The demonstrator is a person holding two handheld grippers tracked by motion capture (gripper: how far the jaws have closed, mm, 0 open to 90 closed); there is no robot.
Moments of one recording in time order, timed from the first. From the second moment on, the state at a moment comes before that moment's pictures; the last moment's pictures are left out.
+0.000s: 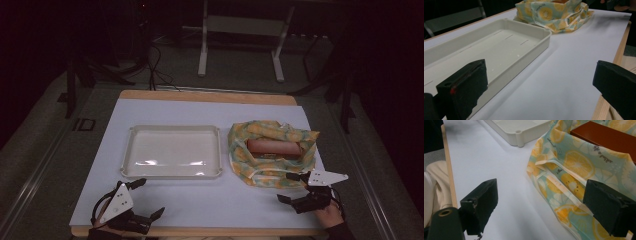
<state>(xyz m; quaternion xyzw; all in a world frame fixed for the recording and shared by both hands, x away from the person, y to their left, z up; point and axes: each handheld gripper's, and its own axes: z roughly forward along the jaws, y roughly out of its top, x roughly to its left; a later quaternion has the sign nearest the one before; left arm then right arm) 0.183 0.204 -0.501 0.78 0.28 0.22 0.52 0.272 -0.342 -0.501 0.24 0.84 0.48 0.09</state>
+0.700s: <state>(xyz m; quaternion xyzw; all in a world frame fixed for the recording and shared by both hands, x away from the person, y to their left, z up) 0.173 0.205 -0.500 0.79 0.28 0.23 0.50 0.268 -0.335 -0.487 0.19 0.87 0.44 0.09</state>
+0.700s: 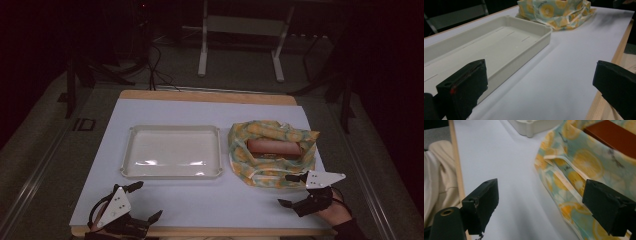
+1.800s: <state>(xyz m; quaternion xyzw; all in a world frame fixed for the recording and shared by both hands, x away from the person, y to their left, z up) 0.166 0.200 -0.498 0.79 0.27 0.23 0.51 0.304 -0.323 -0.411 0.13 0.87 0.46 0.15</state>
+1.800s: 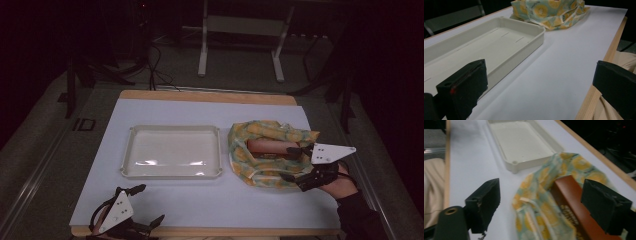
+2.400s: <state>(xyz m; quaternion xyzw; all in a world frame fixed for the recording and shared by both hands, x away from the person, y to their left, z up) 0.168 0.200 -0.498 0.79 0.27 0.23 0.50 0.343 -0.339 -0.395 0.16 0.85 0.45 0.21</state>
